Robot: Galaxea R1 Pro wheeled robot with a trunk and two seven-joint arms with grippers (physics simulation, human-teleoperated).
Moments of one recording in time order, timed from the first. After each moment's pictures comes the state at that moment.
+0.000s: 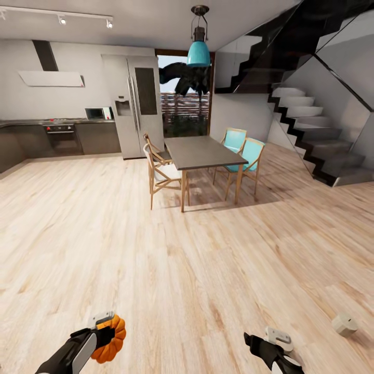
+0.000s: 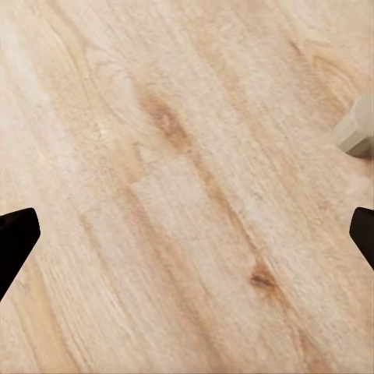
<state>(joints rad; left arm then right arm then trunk) -0.46 0.12 -0.05 -0.49 0.40 0.35 0.20 -0.37 -0.01 -0.18 -0.46 -0.17 0.04 0.06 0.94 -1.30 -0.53</state>
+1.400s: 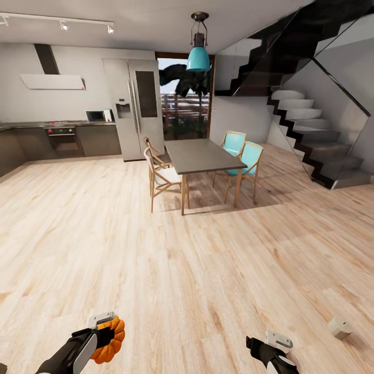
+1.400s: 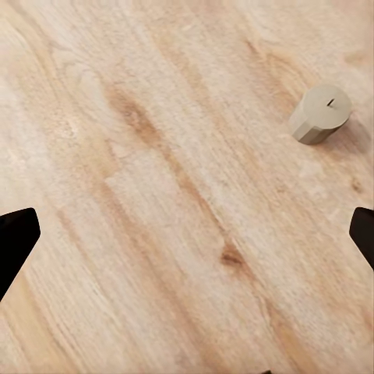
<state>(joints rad) -0.46 0.12 -0.05 -0.49 0.34 0.36 0.19 -0.37 0.01 -0.18 -0.46 -0.17 0.06 -0.08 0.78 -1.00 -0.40</state>
